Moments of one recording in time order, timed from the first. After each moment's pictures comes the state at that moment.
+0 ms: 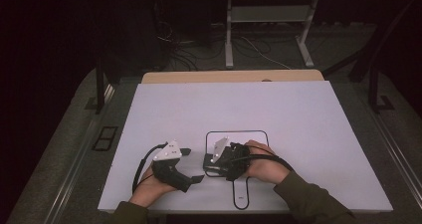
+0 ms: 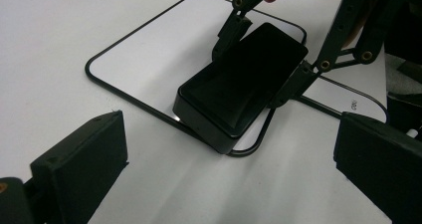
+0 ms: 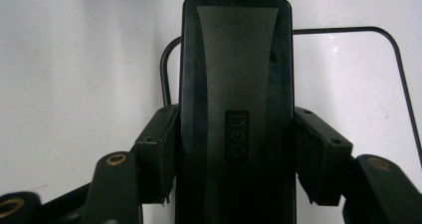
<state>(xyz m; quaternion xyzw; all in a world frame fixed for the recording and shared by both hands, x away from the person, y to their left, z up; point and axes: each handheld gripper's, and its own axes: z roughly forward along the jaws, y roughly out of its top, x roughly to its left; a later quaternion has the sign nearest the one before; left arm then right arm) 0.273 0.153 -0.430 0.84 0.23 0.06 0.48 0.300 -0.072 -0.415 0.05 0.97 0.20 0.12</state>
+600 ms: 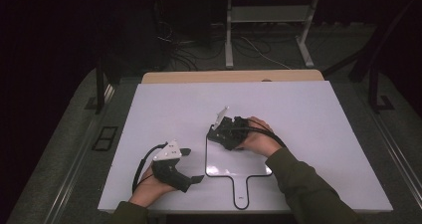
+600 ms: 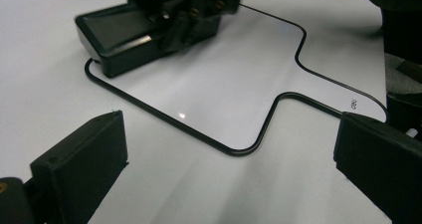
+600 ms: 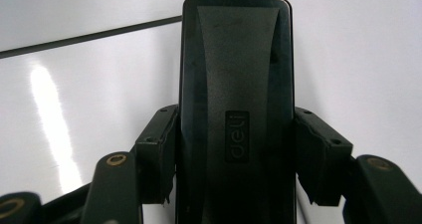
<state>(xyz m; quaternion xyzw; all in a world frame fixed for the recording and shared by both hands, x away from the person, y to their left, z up) 0.273 0.153 -0.430 0.84 0.23 0.06 0.48 0.387 -0.074 -0.415 0.16 0.96 0.18 0.15</state>
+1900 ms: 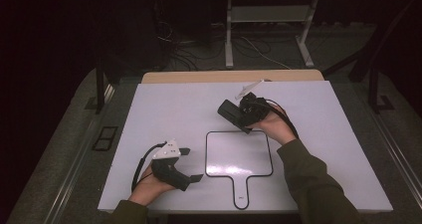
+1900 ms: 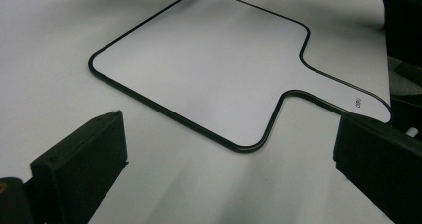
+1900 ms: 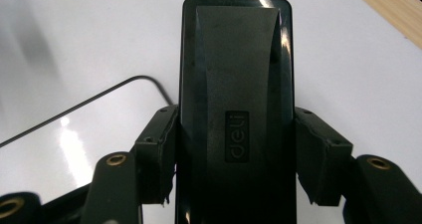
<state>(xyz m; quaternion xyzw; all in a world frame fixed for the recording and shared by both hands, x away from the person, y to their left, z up) 0.277 0.157 -0.433 0.84 0.24 0.06 0.48 0.421 -0.137 -0.377 0.29 0.89 0.32 0.11</state>
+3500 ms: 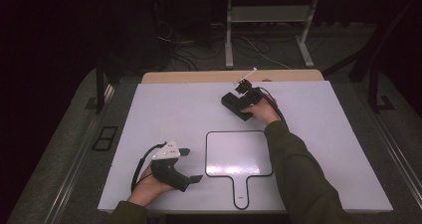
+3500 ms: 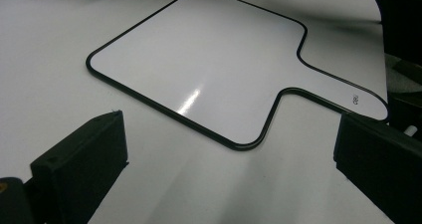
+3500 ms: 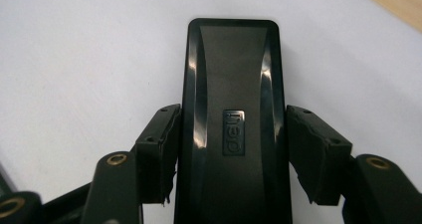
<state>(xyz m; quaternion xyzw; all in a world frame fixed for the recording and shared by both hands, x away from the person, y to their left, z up) 0.276 0.158 -0.433 0.84 0.23 0.06 0.48 0.511 -0.132 -0.425 0.38 0.87 0.28 0.11</state>
